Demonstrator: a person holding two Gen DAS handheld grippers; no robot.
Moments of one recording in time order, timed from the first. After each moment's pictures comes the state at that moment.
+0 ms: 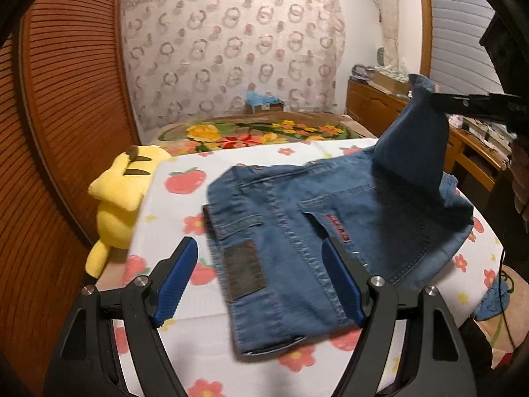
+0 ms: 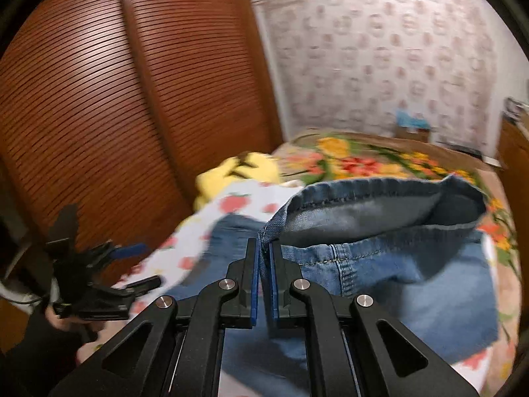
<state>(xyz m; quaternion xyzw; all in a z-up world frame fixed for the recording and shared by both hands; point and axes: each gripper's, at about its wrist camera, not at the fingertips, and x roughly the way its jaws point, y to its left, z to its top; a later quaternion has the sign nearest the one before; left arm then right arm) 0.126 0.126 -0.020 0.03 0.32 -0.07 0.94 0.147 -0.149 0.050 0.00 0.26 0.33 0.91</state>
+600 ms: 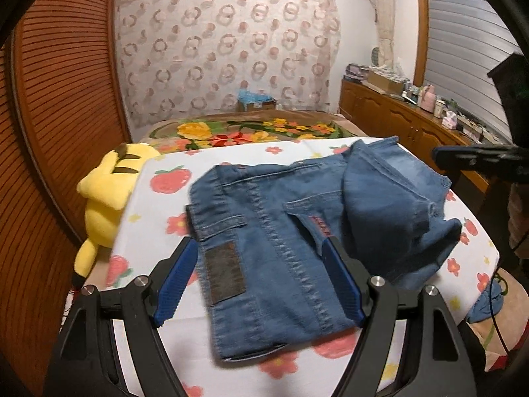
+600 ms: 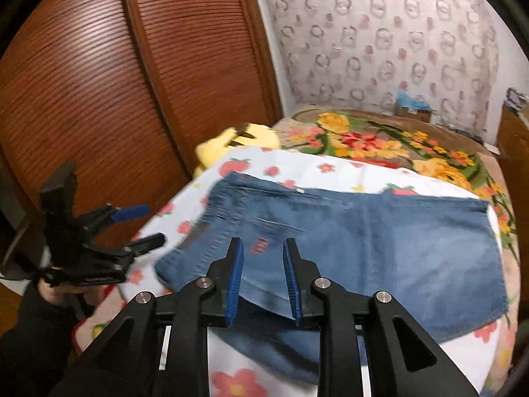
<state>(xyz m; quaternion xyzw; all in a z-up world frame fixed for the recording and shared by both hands) 0.134 0.105 -0.026 0.02 0.33 -0.10 0.94 0.144 -0.162 0.028 -0.02 0.31 0.29 0.90</state>
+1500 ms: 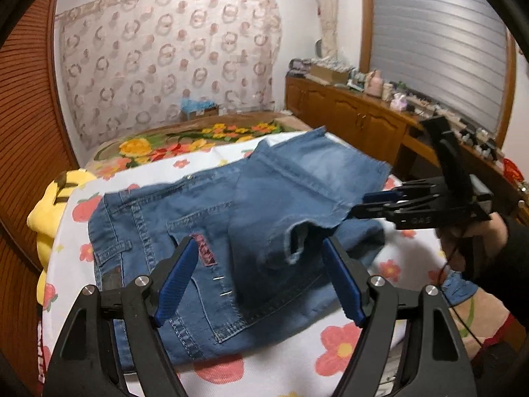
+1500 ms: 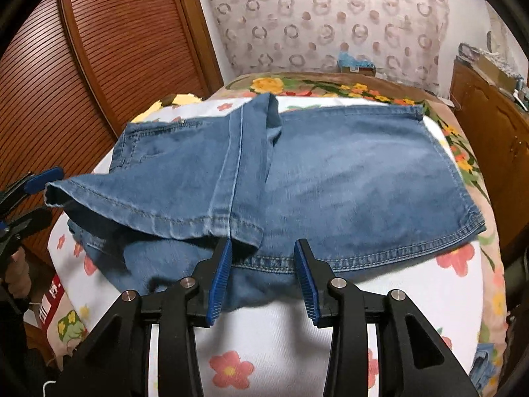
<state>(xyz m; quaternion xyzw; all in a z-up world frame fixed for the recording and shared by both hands) 0.126 0.001 -0.021 0.05 0.32 -0.19 0.92 0.149 -0.209 -0.034 0.00 0.38 0.19 0.91</state>
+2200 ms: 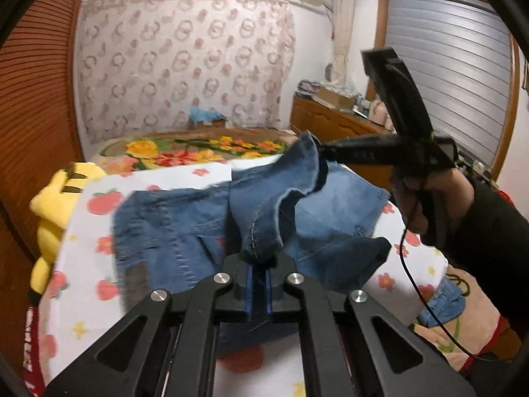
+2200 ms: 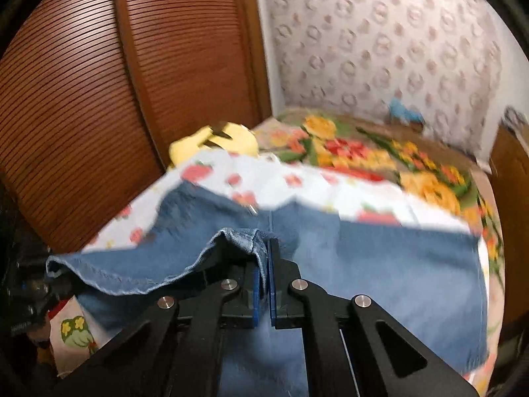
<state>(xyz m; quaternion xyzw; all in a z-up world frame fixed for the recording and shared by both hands) 0.103 0.058 0.001 -0.01 0.29 -0.19 0.94 0.228 -0.124 0.035 -0.06 0.30 0.29 0.91</state>
